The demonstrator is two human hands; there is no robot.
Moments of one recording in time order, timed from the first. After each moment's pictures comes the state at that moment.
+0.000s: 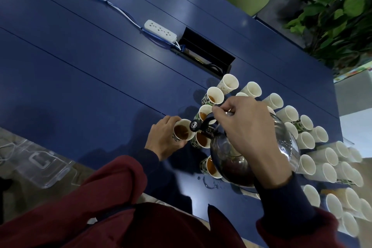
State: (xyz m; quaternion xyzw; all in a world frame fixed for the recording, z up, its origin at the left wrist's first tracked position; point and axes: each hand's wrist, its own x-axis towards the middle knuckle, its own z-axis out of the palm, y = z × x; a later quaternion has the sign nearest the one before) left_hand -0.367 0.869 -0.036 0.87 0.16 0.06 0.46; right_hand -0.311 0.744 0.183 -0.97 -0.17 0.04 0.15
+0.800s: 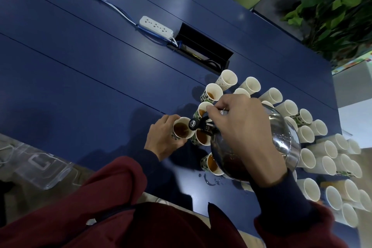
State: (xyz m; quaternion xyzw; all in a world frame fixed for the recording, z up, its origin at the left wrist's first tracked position) left_hand -0.367 0.868 -0.042 0.88 0.15 0.07 0.45; right_hand -0.315 0.752 0.182 -0.97 -0.19 0.04 0.12
